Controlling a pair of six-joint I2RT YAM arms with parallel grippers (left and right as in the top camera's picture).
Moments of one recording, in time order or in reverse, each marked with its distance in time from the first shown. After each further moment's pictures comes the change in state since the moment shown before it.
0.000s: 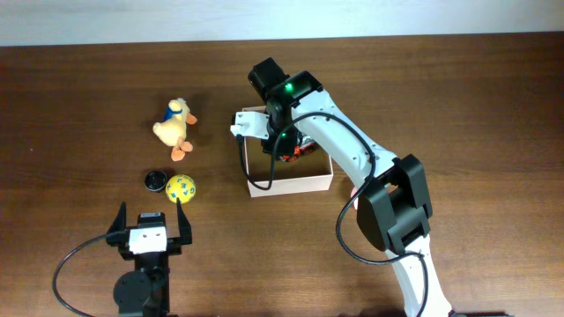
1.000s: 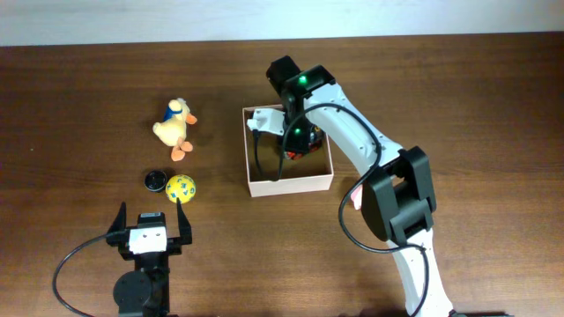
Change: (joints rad) left arm 0.000 0.000 0.000 0.000 0.000 0.000; right arm -0.082 0.035 0.000 -0.056 0.000 0.026
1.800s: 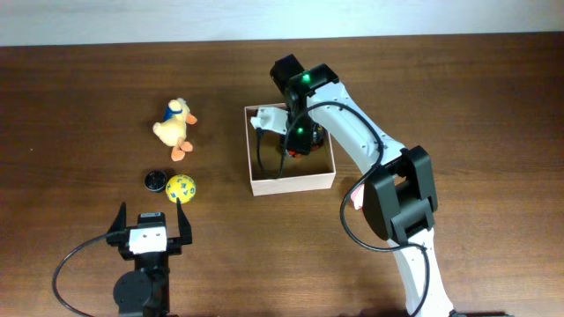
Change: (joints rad) left arm 0.000 0.000 0.000 0.000 0.000 0.000; right arm 0.000 0.000 0.000 -0.031 0.000 0.031
